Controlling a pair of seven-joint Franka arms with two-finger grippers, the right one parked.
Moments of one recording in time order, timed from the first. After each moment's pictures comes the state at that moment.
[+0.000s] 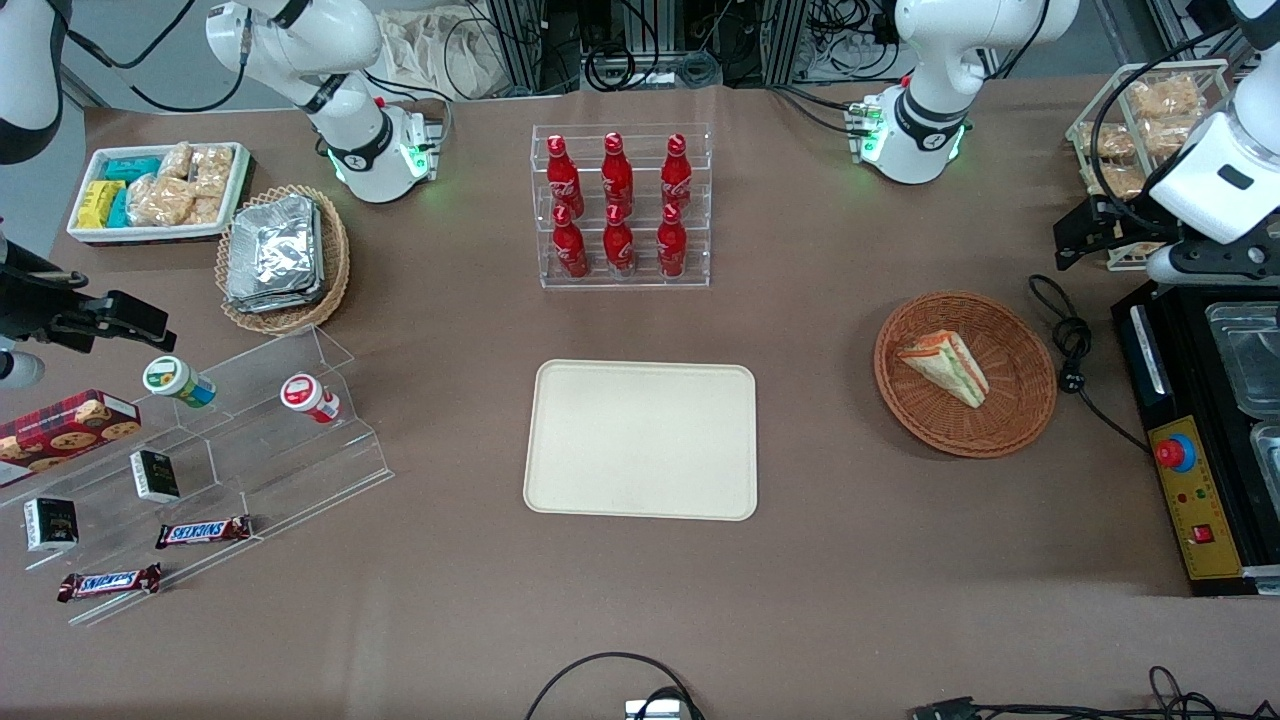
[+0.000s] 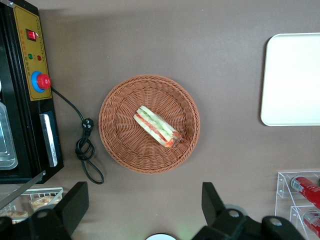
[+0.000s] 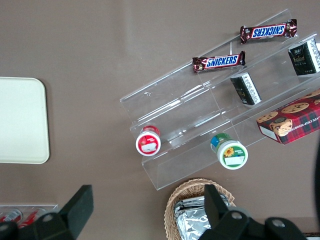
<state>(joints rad) -0.07 -0.08 -0.02 -1.64 0.03 1.51 -0.02</state>
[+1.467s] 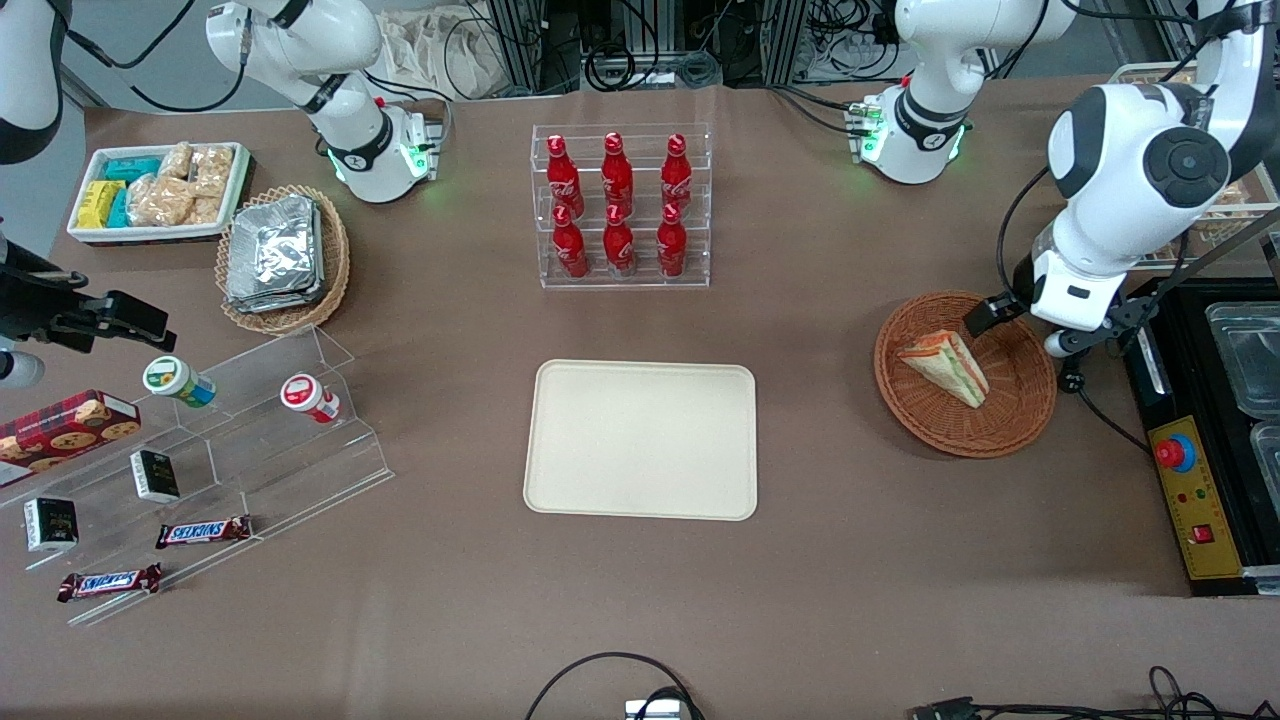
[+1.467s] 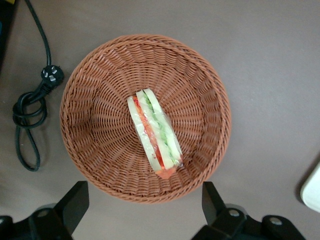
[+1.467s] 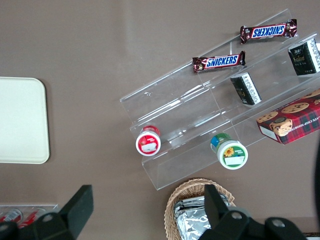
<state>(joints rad) -0.06 -0.16 -0.01 -2.35 0.03 2.15 -0.52</state>
